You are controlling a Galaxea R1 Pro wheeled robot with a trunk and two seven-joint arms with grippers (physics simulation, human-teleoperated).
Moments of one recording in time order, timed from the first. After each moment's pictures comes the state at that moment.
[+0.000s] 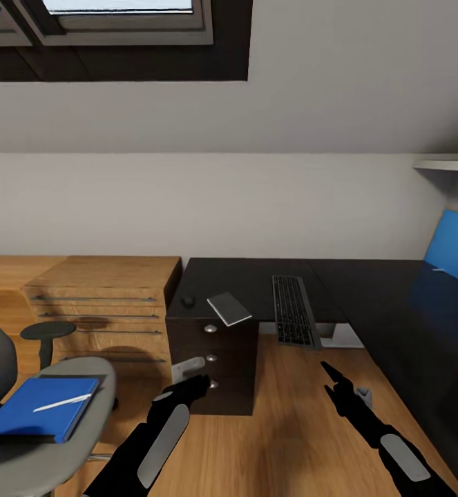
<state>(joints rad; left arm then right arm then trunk) -0.40 -0.09 -0.41 -1.14 0.69 0.39 0.61 -0.43 -0.22 -0.01 -0.58 -1.31 0.30 0.57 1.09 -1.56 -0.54</state>
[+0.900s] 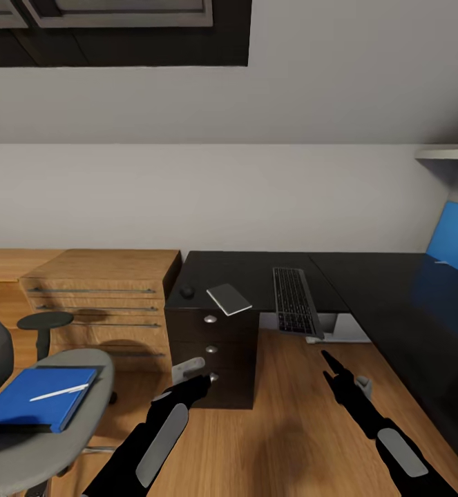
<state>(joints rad) -0.40 -0.08 -0.41 -1.14 0.73 0.39 0.60 -0.43 -0.21 0.00 -0.63 -1.31 0.25 0.67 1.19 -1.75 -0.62</state>
